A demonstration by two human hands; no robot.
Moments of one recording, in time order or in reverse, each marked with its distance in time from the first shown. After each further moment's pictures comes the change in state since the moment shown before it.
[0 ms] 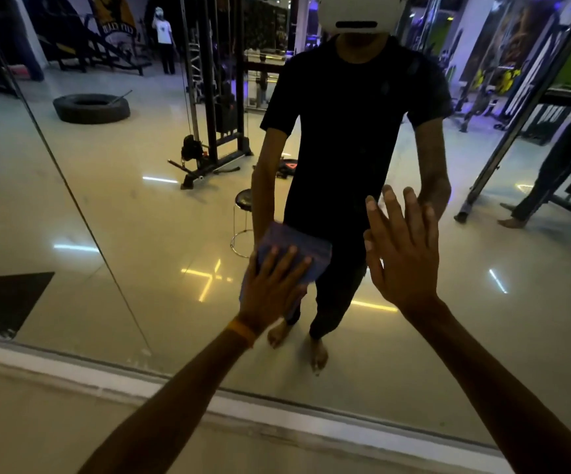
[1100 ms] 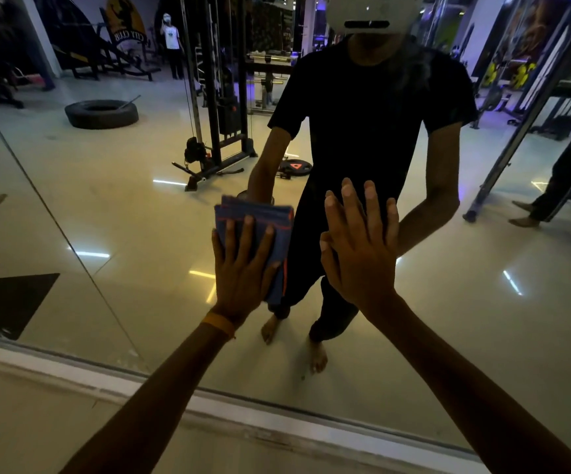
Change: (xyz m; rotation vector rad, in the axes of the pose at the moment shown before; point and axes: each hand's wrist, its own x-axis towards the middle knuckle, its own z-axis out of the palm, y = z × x) left_hand 0.035 0.009 0.001 0.018 0.100 -0.212; right_hand -0.005 -0.008 0.017 0.002 0.063 0.009
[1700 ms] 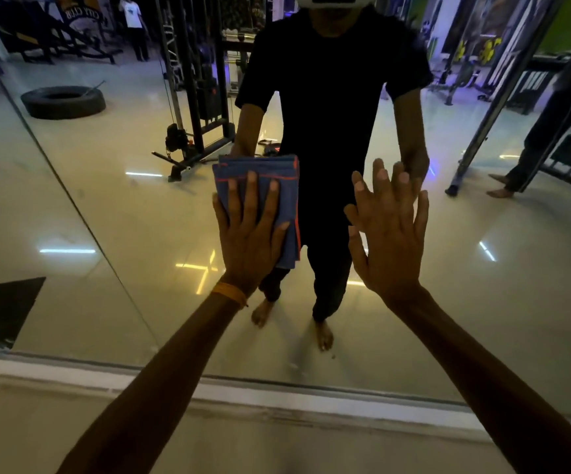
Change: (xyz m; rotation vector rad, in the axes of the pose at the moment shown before) left_hand 0.027 -0.061 -0.027 -0.101 0.046 -0.065; right_hand 0.007 -0.058 -0.001 0.040 -0.117 0.183
